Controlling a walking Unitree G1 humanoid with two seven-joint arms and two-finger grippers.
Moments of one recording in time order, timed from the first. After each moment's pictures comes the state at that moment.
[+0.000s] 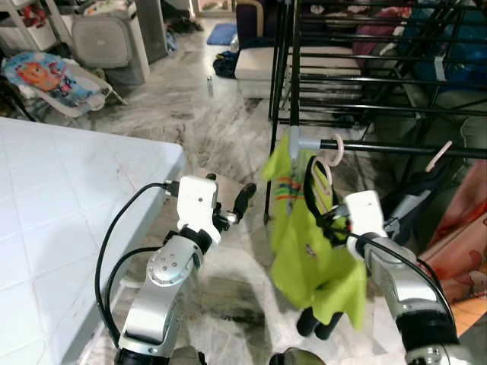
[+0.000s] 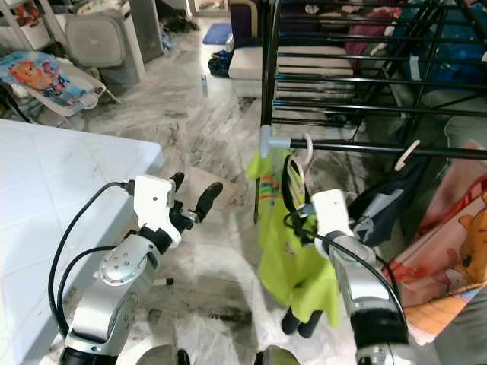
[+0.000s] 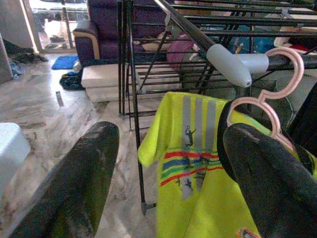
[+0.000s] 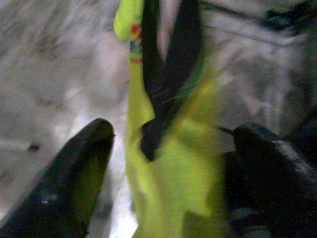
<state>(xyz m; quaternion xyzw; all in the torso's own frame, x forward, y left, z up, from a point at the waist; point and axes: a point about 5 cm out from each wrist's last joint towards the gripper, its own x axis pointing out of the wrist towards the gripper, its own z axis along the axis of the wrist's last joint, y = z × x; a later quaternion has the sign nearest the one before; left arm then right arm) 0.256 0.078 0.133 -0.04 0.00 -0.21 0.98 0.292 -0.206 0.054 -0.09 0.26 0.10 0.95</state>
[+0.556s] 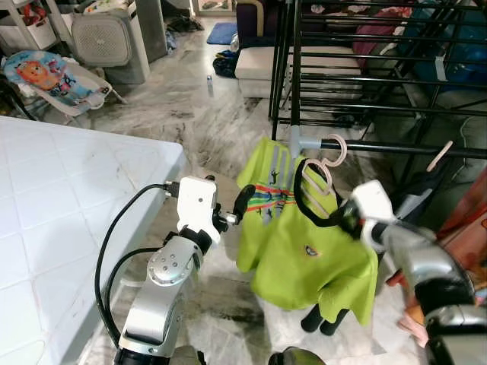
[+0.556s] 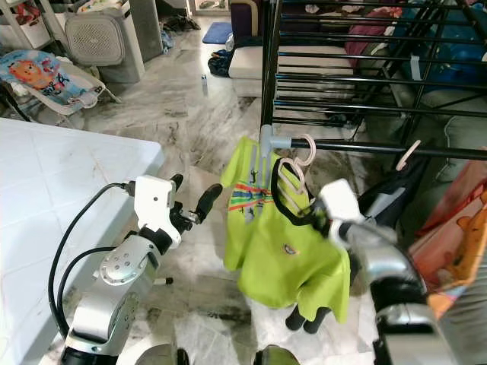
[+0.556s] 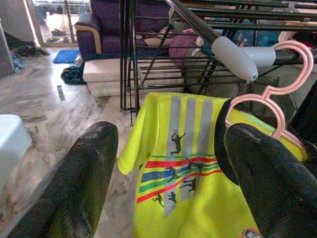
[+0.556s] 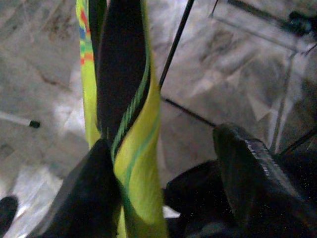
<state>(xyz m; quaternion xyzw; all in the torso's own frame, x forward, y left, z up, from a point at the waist) 0.256 0.078 0.131 -0.04 0.01 -0.21 0.98 0.318 -0.240 0.070 -0.12 0.27 0.15 0.94</state>
